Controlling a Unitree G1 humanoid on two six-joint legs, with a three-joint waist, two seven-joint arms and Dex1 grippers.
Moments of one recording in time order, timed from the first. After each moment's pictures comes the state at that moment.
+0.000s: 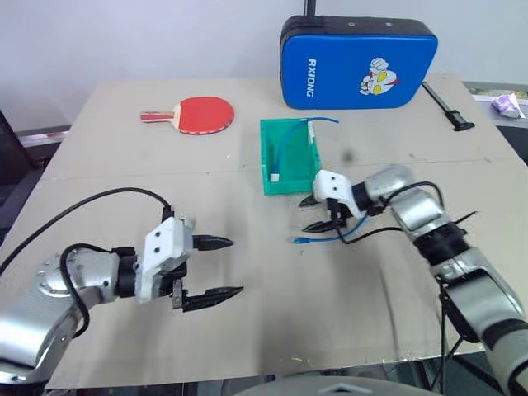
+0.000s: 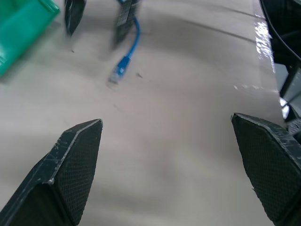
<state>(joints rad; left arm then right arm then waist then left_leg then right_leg) 0.12 0.97 0.22 -0.56 -0.63 0.50 -1.08 -0.72 -0.48 0.33 0.16 0.10 0.31 1.30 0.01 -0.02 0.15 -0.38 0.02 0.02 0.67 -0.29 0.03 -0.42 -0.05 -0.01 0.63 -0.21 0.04</state>
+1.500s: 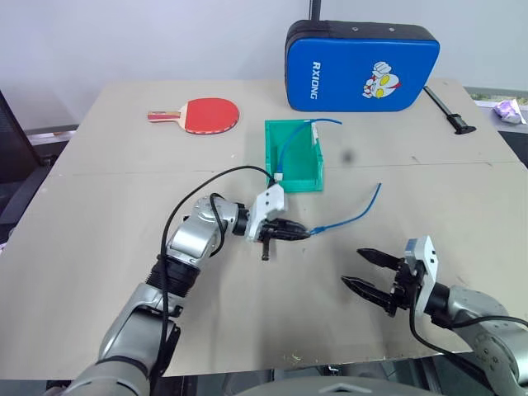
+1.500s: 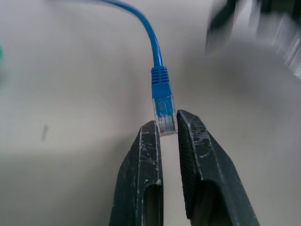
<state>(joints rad) -0.57 0.45 -0.25 0.15 -0.33 0.43 -1.27 0.22 -0.48 -0.05 -0.51 0.67 0.59 0.82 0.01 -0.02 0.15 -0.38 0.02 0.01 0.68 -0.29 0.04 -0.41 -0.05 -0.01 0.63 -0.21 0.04</state>
